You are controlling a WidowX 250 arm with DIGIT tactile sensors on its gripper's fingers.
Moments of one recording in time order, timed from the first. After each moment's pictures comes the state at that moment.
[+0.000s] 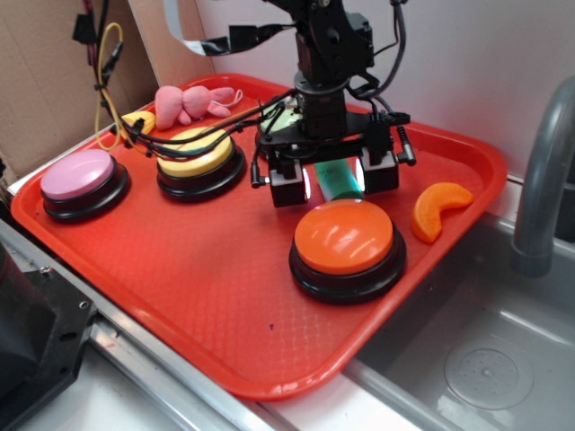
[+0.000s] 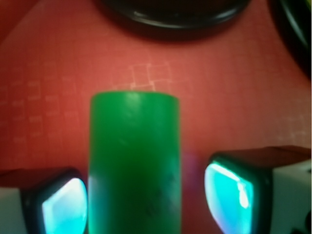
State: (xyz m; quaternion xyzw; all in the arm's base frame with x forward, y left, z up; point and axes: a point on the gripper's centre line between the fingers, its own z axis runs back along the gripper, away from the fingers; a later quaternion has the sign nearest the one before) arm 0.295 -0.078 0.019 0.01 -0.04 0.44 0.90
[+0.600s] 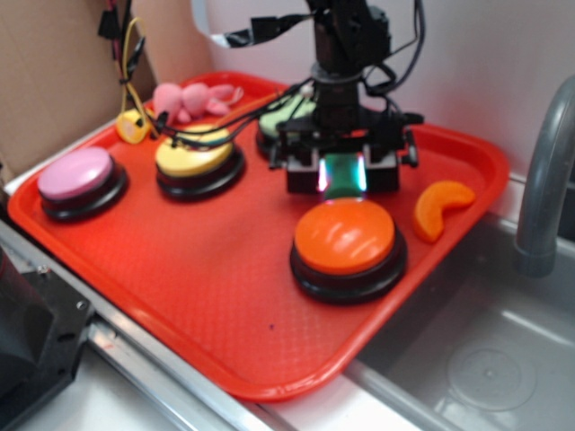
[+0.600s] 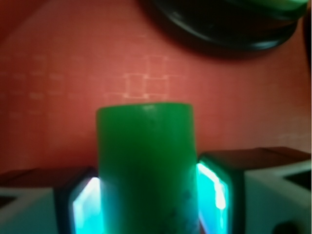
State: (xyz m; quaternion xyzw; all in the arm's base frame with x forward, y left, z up) arm 0.301 -0.072 0.028 0.04 0.01 0.35 0.94
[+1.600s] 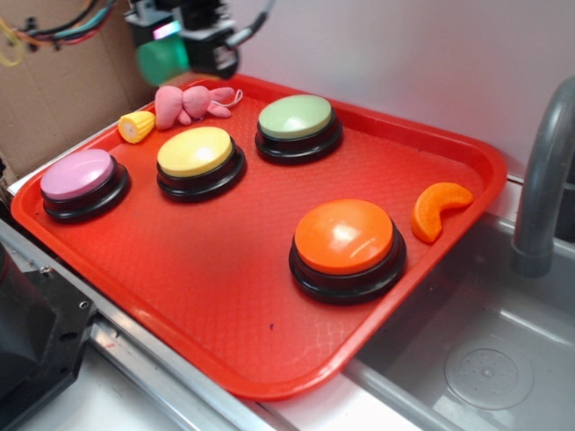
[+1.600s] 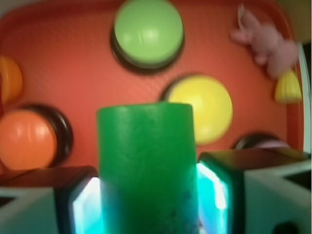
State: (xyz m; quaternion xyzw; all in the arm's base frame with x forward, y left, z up) arm 0.207 -0.001 0.155 0.00 0.01 0.07 1.00
